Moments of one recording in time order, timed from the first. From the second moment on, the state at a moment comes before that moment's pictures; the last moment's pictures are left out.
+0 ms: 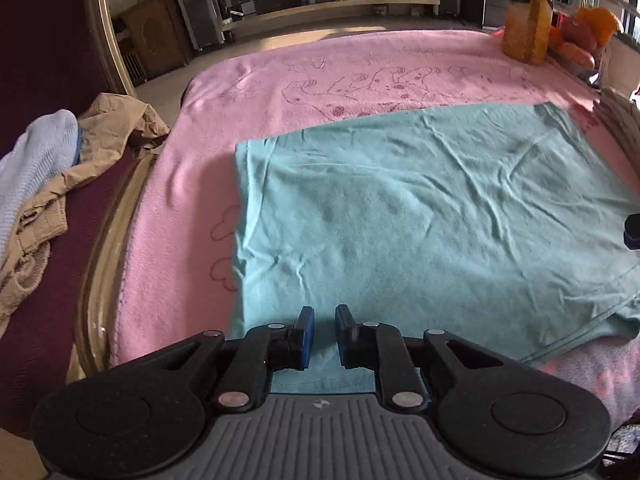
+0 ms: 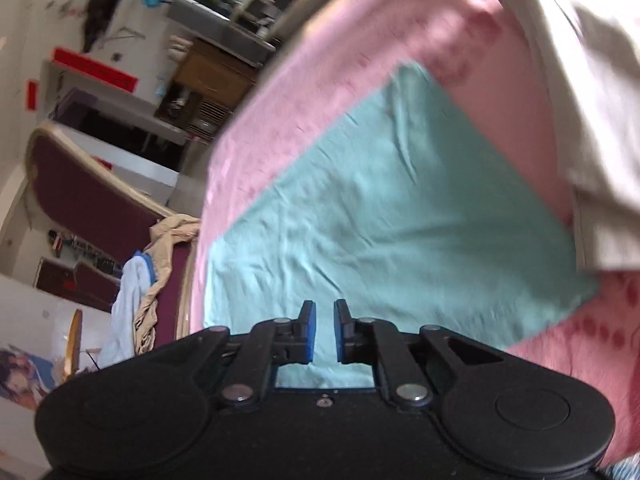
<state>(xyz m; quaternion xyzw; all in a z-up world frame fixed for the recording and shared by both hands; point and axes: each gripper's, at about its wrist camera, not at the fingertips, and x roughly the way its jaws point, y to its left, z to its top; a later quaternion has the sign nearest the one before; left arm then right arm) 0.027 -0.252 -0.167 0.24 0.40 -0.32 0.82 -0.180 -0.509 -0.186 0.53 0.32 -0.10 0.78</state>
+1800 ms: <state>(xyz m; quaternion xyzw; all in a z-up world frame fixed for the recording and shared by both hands) 0.005 -0.256 -0.170 0.23 0.42 -0.35 0.80 -0.226 -0.503 -0.237 0.63 0.11 -0.35 0.68</state>
